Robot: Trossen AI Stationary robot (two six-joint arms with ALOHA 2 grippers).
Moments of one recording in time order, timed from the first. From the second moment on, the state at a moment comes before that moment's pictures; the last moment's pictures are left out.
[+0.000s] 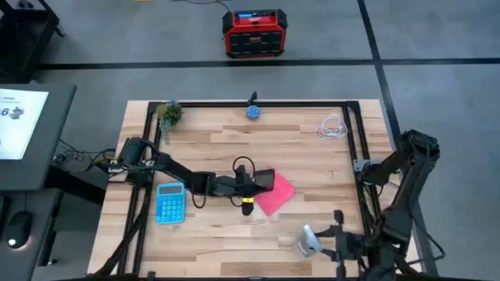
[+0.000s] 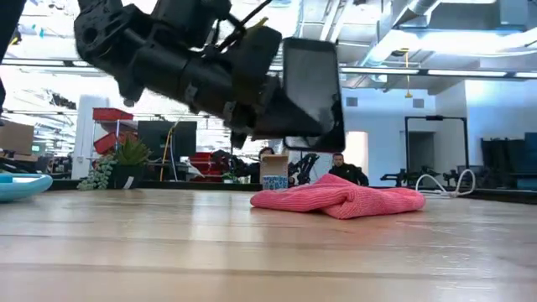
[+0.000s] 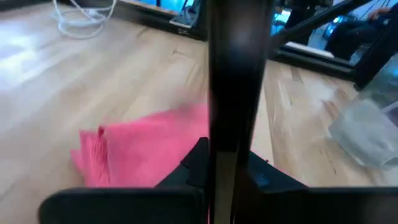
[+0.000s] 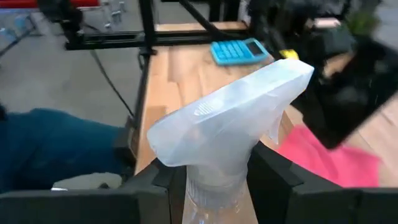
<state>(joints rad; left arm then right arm) -0.21 1.90 0.85 0.71 -0.34 -0.29 1.12 1.49 1.13 -0.53 1.05 0.91</state>
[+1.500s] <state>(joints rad) -0.20 1.90 0.95 0.48 -0.45 -0.25 0.87 1.39 1.16 -0.62 0.61 0.64</state>
